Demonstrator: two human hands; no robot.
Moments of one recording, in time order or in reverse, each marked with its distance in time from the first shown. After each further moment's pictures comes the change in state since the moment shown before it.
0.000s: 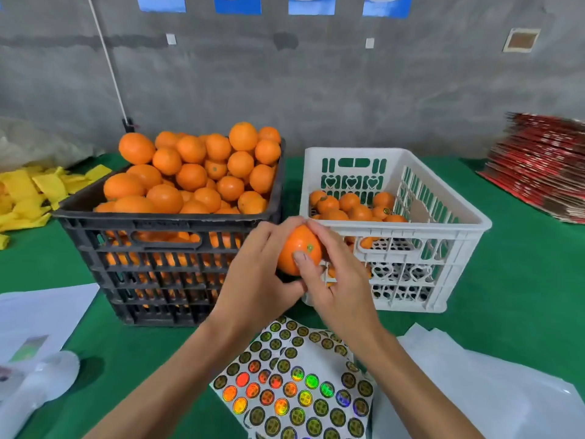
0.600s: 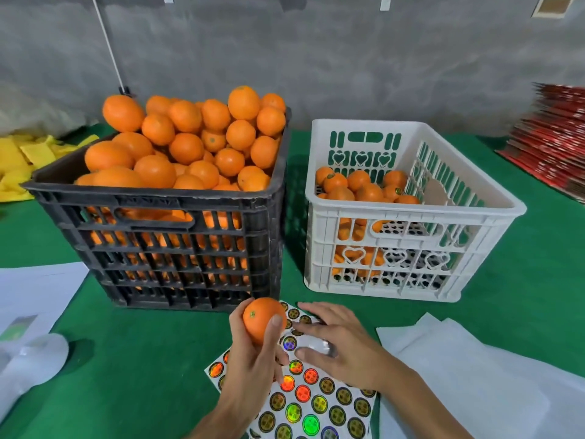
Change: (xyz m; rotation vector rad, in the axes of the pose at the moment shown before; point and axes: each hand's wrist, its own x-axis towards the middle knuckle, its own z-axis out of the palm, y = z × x) left_hand -0.144 -0.028 0.068 -0.765 0.021 -0.874; right_hand -0.092 0.113 0.003 -0.353 -0.838 0.197
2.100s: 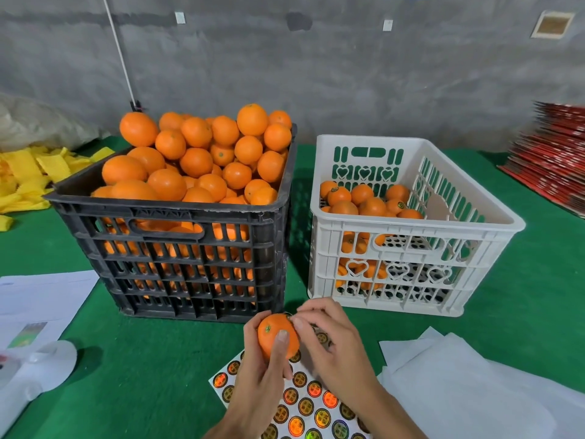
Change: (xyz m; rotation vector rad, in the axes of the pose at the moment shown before) left_hand 0.002 -0.010 0.004 0.034 -0.018 0.029; right_hand 0.009 -0.058 0.000 0.381 0.581 -0.039
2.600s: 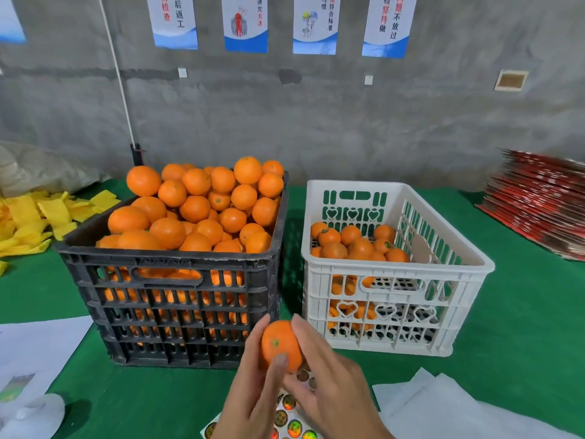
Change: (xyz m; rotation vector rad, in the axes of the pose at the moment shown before) left_hand 0.002 0.074 -0.005 0.030 -0.143 0.173; right_hand 0.008 -0.033 -0.017 -0.512 0.061 -0.284
